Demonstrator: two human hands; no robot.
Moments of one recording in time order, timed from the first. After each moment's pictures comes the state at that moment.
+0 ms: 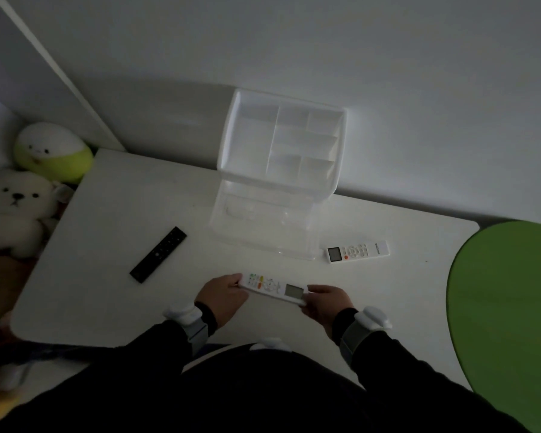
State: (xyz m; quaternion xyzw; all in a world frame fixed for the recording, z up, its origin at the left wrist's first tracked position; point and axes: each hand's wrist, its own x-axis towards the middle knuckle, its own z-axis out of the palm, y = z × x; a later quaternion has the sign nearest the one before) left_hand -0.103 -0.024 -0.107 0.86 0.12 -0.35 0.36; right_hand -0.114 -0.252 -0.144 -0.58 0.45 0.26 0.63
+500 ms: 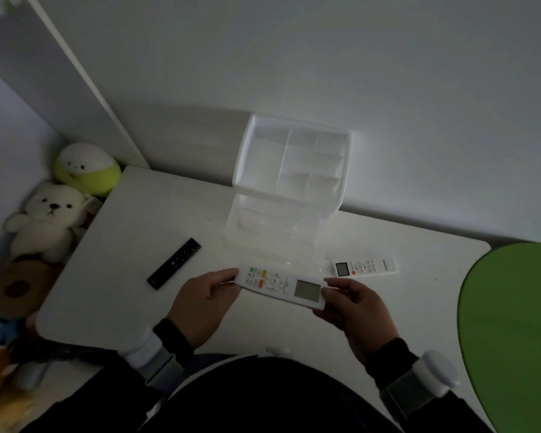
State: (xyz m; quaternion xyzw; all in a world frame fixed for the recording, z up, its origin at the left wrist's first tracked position) left_hand -0.129 0.004 -0.020 0.85 0.12 -0.16 0.48; right_hand -0.134 -0.261 -0.024 -0.57 0.29 0.16 0.75
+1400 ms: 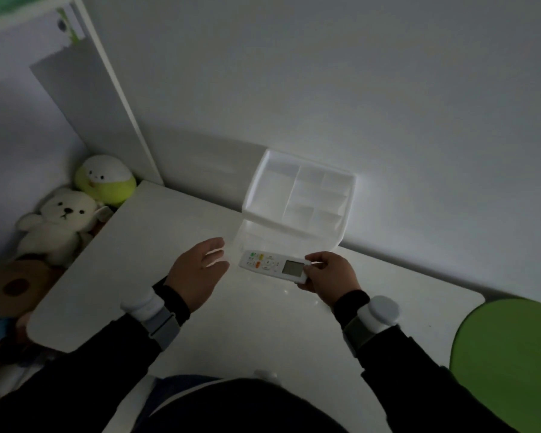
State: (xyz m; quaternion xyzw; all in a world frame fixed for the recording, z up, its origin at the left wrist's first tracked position) left_hand -0.072 0.014 -0.002 0.81 0.17 -0.06 0.57; right_hand -0.025 -0.231 -0.019 -0.78 0.19 0.18 0.57
